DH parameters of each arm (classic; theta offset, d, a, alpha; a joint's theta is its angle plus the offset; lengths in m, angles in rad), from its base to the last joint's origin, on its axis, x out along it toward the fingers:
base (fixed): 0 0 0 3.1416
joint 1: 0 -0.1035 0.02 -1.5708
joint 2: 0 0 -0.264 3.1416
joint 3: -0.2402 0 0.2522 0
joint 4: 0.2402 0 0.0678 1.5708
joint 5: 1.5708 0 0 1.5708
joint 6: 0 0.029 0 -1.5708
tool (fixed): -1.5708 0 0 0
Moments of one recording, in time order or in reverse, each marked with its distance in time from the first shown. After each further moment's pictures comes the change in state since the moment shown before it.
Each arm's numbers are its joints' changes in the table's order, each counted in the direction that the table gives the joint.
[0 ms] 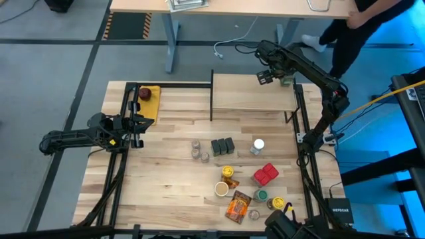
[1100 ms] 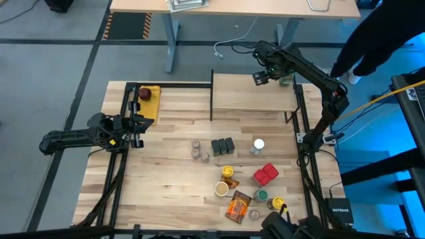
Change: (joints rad) left arm 0.000 0.000 0.000 0.000 0.000 0.003; right arm -0.027 0.000 0.000 -0.044 0.061 0.001
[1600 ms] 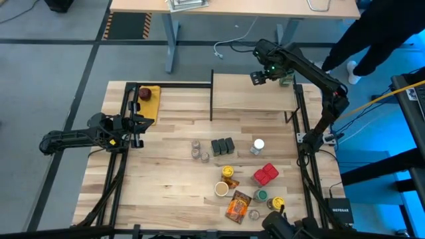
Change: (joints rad) left arm 0.000 0.000 0.000 0.000 0.000 -0.002; right arm -0.001 0.000 -0.016 -0.011 0.121 0.007
